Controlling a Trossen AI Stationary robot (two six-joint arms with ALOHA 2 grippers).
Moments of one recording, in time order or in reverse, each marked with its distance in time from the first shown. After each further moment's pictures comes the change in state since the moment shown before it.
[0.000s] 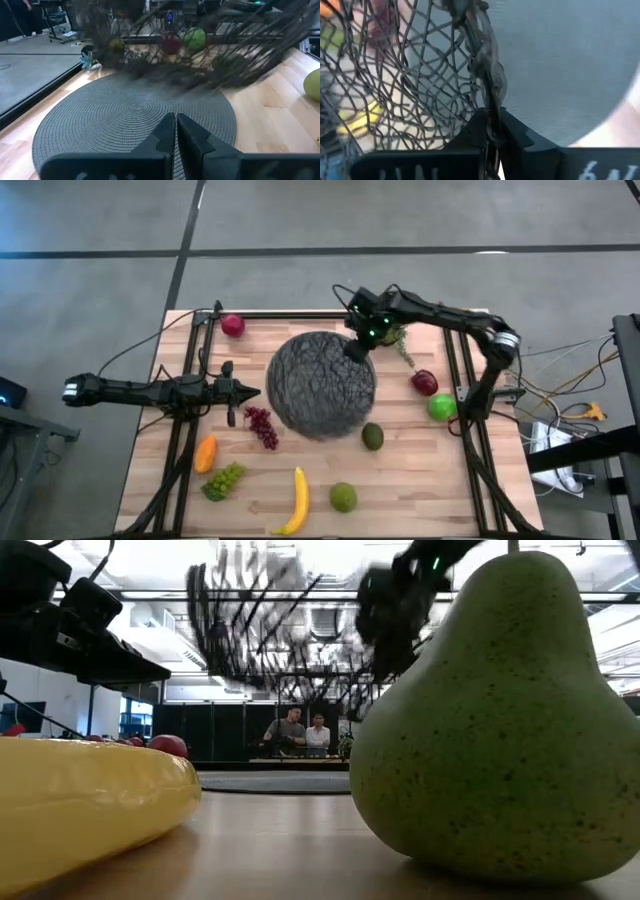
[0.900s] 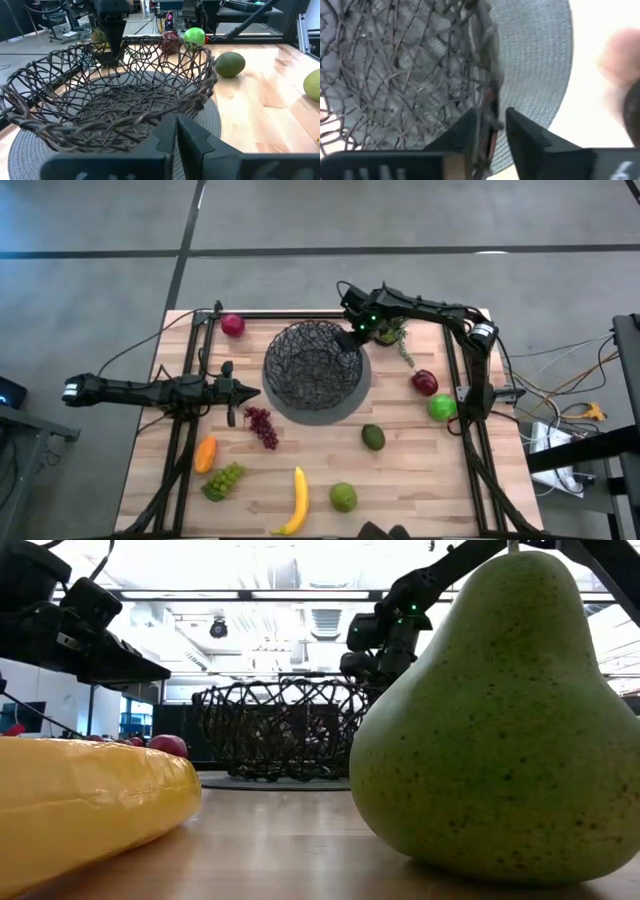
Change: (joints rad) left arm 0.000 -0.001 0.000 0.000 0.000 0.000; right arm -0.070 0.173 0.068 0.011 0.196 0.152
